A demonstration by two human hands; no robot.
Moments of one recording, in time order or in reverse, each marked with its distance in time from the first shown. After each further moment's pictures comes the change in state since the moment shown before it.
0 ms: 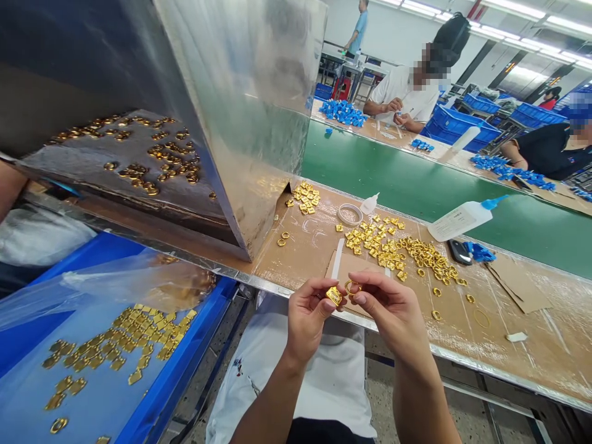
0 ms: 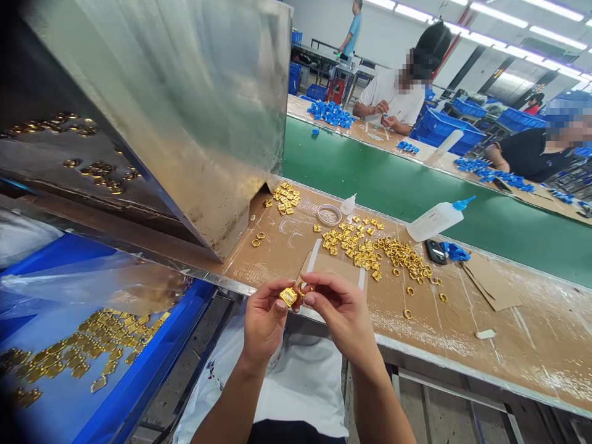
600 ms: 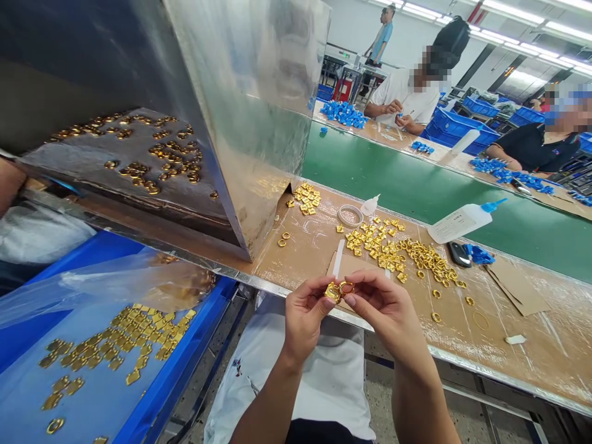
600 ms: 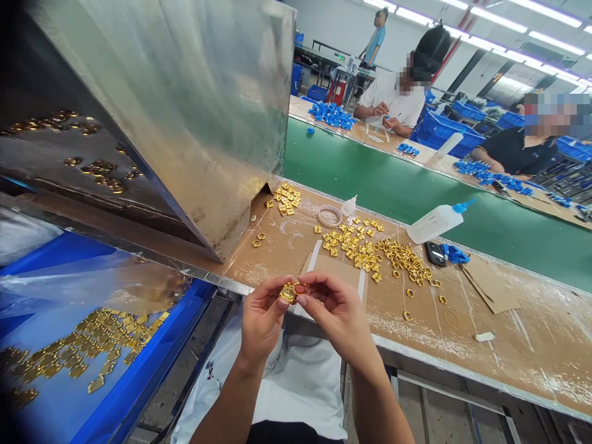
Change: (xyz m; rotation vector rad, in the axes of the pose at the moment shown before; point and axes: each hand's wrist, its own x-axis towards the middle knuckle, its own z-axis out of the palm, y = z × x) left_hand 0.003 0.001 -0.004 0.057 0.046 0.051; right_hand 0.000 0.003 0.004 -0.021 0.010 0.064
